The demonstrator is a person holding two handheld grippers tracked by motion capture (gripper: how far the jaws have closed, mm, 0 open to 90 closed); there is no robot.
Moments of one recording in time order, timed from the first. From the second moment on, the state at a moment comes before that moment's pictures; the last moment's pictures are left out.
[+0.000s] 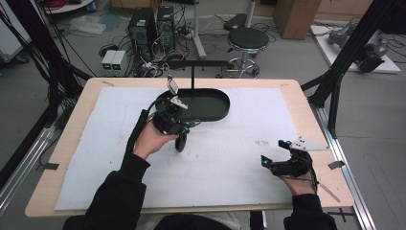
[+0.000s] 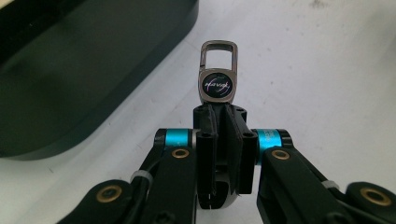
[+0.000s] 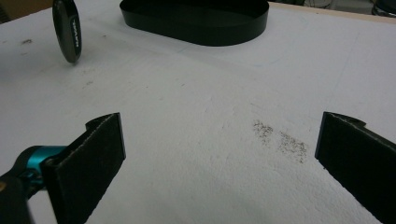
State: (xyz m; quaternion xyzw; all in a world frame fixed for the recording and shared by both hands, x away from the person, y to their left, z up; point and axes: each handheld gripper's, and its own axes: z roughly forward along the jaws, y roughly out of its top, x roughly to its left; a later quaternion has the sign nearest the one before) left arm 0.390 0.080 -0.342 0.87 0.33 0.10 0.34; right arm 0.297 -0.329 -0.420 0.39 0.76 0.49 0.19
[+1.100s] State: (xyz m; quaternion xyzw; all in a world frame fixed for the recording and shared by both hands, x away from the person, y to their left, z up) left arm 0.440 0.113 -0.268 0.83 0.36 0.16 0.38; right arm 0.294 -0.335 -0.420 0.40 0.75 0.50 0.19
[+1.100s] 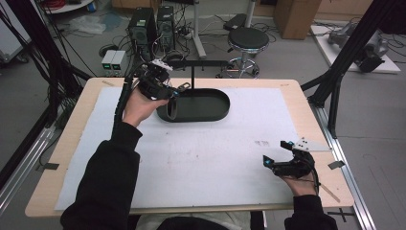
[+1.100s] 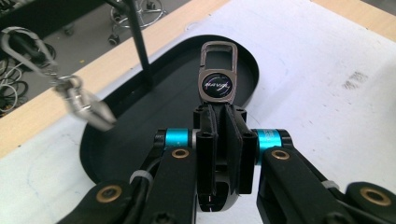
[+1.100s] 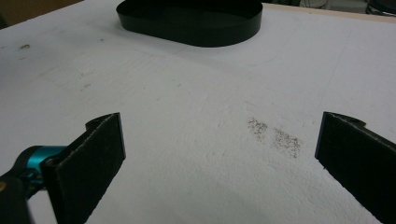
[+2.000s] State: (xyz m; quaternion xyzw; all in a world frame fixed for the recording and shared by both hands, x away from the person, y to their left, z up) left arm 0.488 0.110 -0.261 0.82 0.39 0.21 0.37; right arm 0.293 -0.336 -0.419 0.40 0.75 0.50 0.19
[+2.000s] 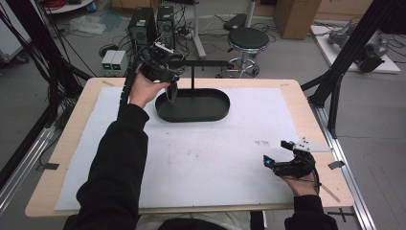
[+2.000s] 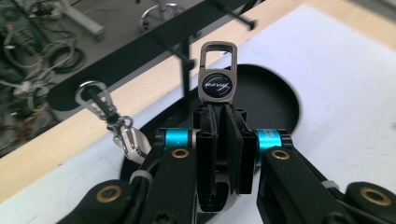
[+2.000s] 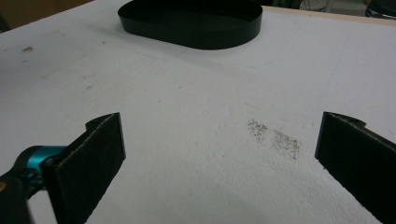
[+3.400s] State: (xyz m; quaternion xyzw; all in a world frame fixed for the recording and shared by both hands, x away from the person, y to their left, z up) left arm 0.518 0.074 -0.315 0.79 0.41 0.33 0.32; right arm 0.305 -0.332 -0.424 0.39 0.76 0.49 0.18
